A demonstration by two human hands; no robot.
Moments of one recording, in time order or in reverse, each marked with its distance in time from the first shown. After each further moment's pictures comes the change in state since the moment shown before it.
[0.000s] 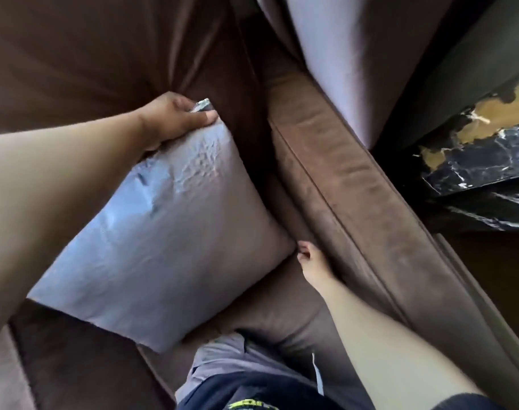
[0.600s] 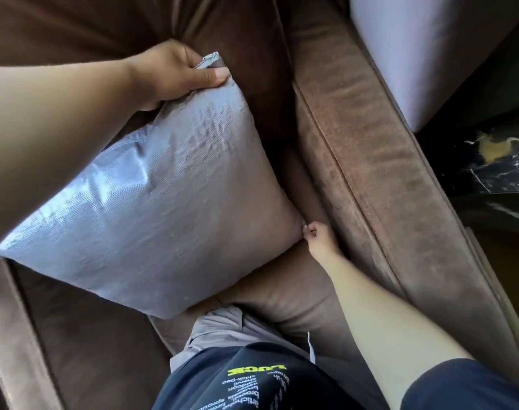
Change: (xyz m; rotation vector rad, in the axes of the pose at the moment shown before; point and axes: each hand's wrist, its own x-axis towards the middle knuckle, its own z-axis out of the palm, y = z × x) left_hand 0.016 -0.007 -0.007 -0.047 -0.093 -0.023; right_hand 0.034 -0.009 0.005 -0.104 -0.045 -0.011
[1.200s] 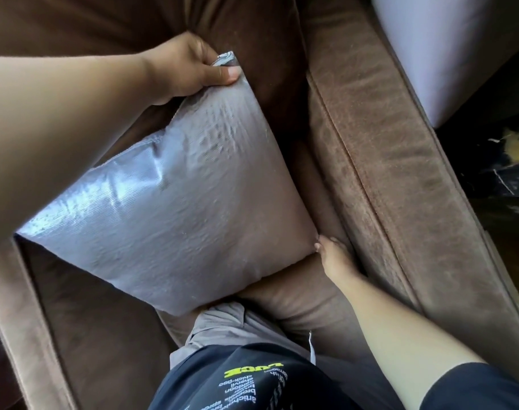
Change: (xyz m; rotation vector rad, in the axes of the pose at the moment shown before) left_hand 0.002 -0.008 0.003 0.078 0.002 0.068; right_hand -0.024 0.035 -0.005 -0.306 -0.127 -0.077
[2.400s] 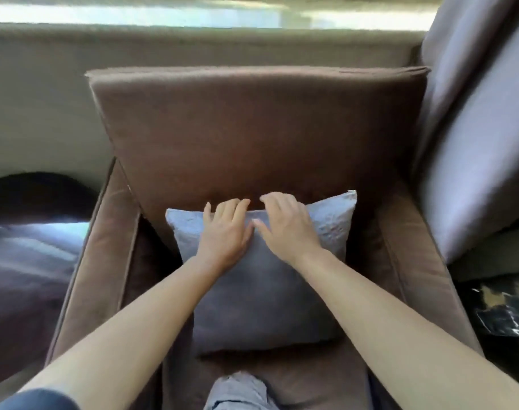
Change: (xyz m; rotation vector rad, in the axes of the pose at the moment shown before) left_hand -0.223 -0.161 0.055 0.407 0.943 0.119; right_hand -0.133 -0.372 -0.016 -0.626 0.497 -1.042
